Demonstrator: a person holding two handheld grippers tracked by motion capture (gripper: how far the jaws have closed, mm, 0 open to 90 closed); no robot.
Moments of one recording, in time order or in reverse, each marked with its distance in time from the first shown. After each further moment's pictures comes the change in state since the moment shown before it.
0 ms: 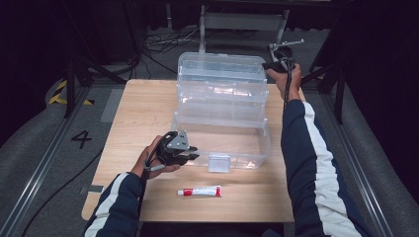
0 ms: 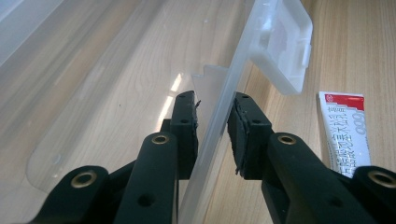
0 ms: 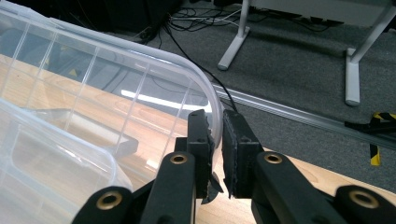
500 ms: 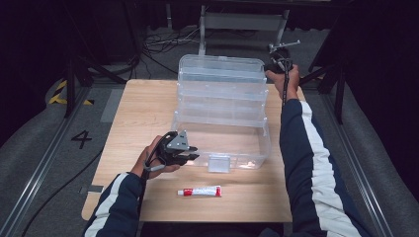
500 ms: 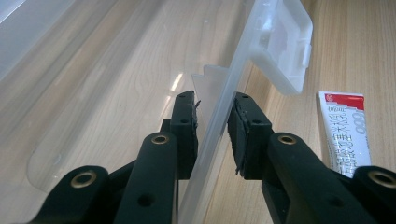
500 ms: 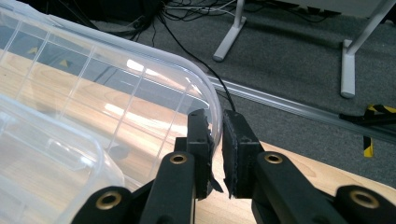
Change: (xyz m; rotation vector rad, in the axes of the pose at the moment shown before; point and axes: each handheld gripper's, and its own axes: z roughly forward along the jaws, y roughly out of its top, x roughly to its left) left arm 0.000 0.000 0.000 -0.001 -0.003 0.005; right arm -0.002 -0.003 0.013 0.040 -0.019 -0.004
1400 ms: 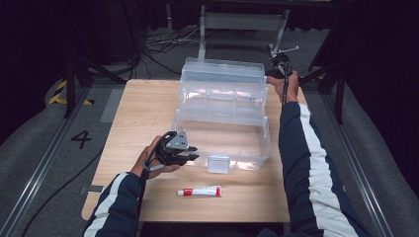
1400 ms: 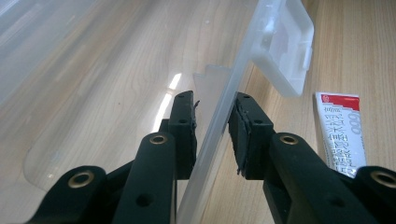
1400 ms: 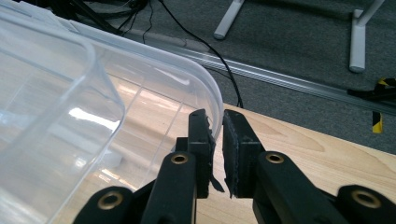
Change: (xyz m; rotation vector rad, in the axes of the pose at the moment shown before) left arm 0.001 -0.001 0.000 -0.003 -0.012 -0.013; right arm -0.010 -0.018 0.017 0.080 0.014 0.040
